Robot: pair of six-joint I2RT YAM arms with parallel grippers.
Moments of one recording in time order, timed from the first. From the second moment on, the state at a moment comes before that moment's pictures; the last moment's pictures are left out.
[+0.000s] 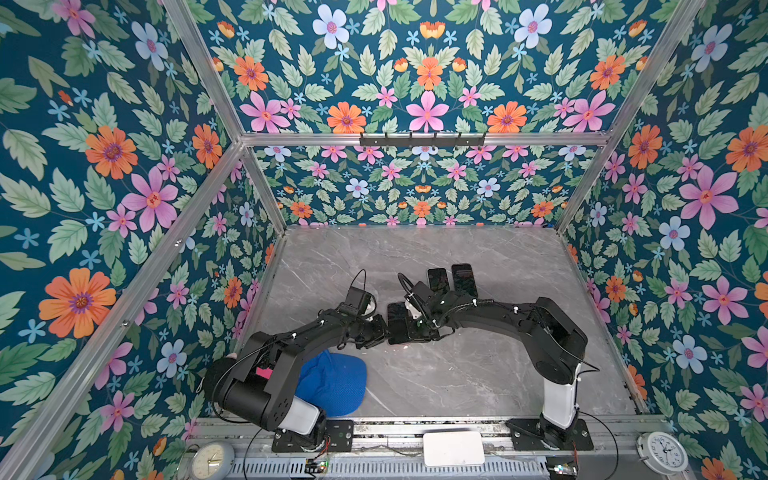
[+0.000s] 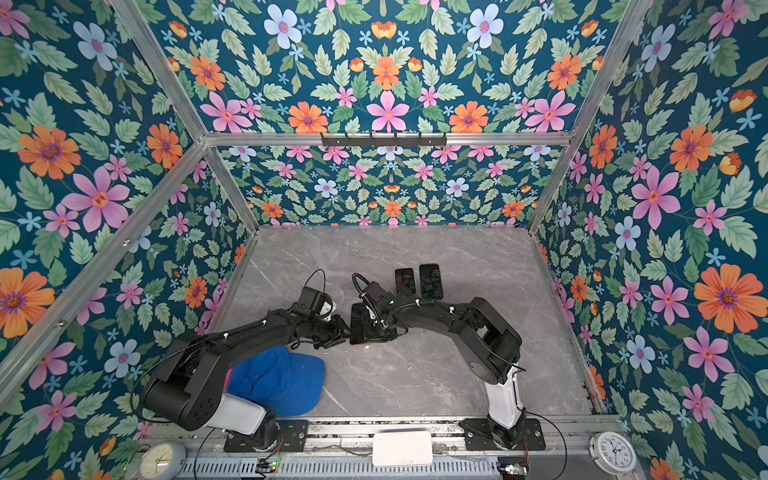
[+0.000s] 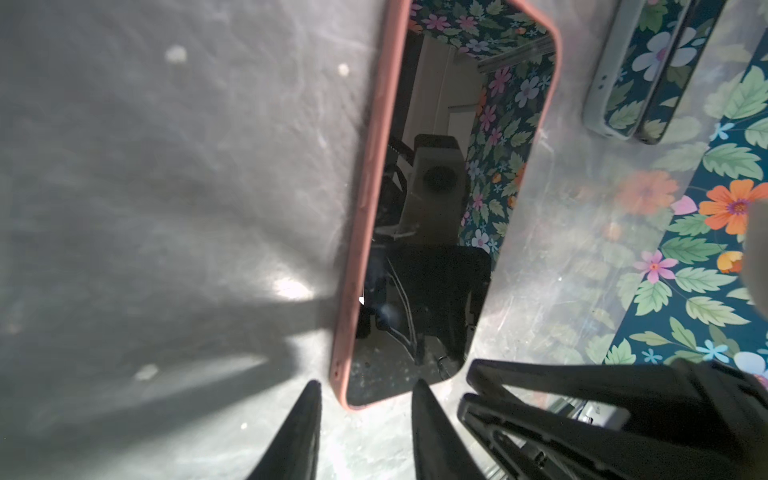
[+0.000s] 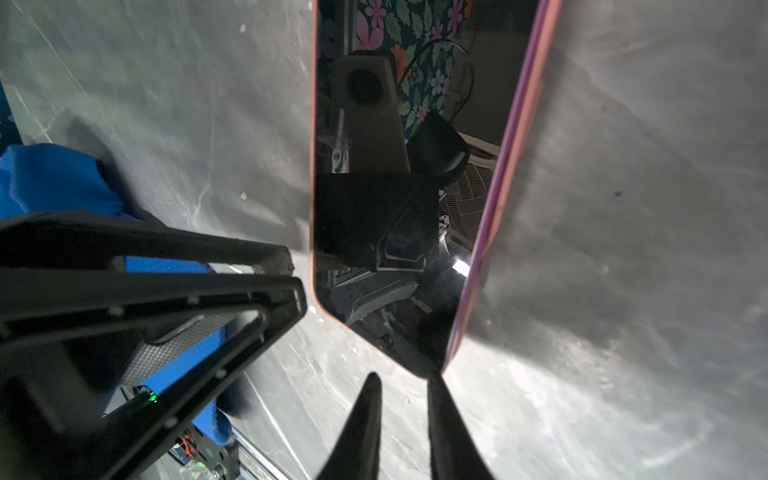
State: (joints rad) left arm -0.44 1.48 0.68 -0.30 0.44 -0.74; right arm 0.86 1.93 1.30 -0.51 -0.29 0.73
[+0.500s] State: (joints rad) left arm -0.44 1.53 0.66 -0.25 0.48 -0.73; right arm 0.85 1.97 1.31 -0.51 -0.28 0.73
